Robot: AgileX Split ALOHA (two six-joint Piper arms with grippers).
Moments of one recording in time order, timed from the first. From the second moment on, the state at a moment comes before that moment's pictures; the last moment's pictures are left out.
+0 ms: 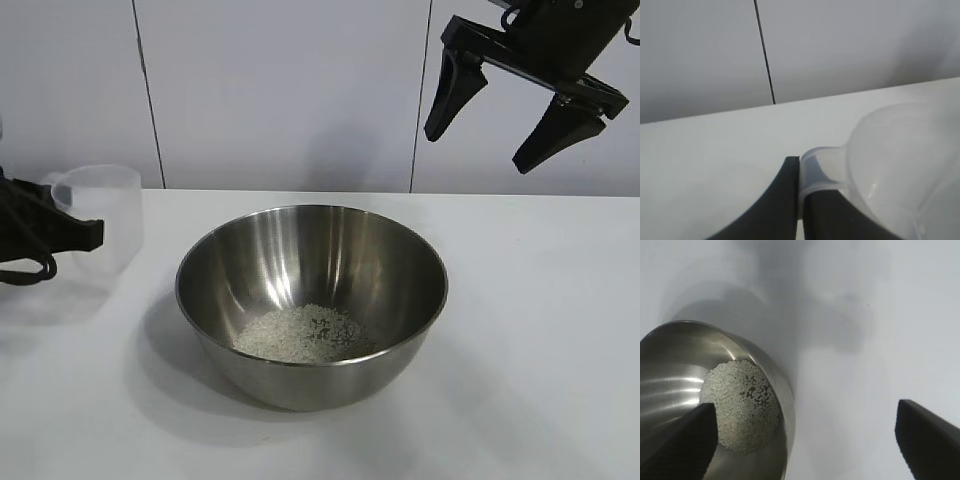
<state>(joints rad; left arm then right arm) -0.28 1.95 -0.48 -0.10 -1.14 0.16 0.10 1.87 -1.55 0.38 1.02 -0.16</state>
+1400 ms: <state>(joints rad) -0.28 2.15 -0.54 -0.09 -1.15 0.14 0.10 1.87 -1.55 0.39 1.00 -0.16</state>
